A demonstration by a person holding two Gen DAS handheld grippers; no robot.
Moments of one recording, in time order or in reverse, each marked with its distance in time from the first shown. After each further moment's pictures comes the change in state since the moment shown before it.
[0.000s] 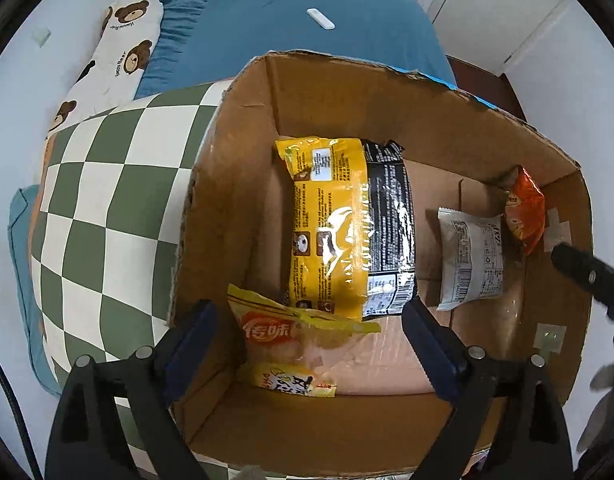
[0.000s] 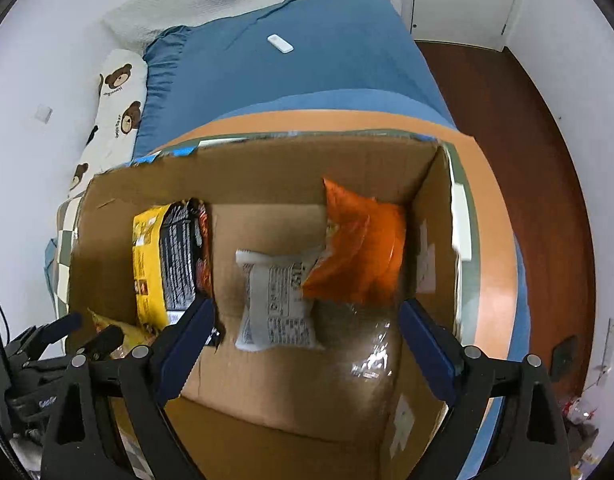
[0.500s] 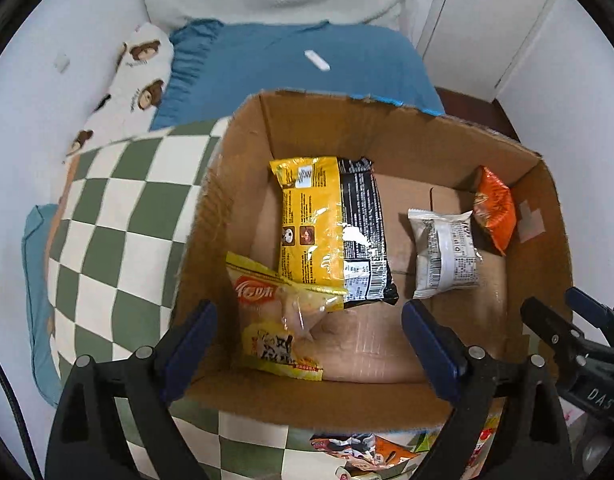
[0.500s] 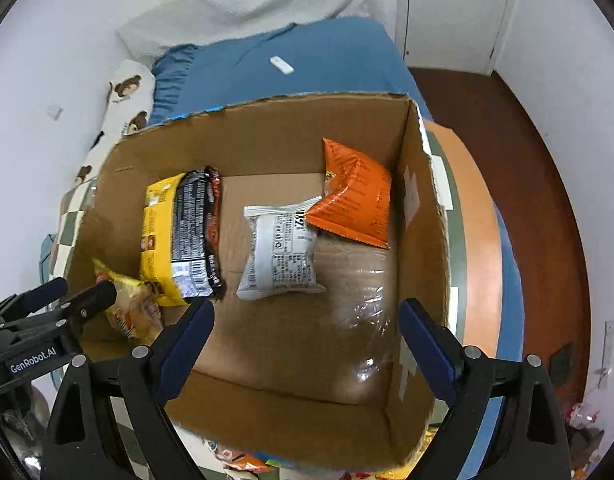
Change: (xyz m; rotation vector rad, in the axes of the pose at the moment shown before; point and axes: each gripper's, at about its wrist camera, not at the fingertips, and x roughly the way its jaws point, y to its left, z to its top) left arm -0.045 -0.019 -0.047 0.018 -0.189 0.038; right arm -0.031 0.015 -0.076 -0.050 -0.137 -0.037
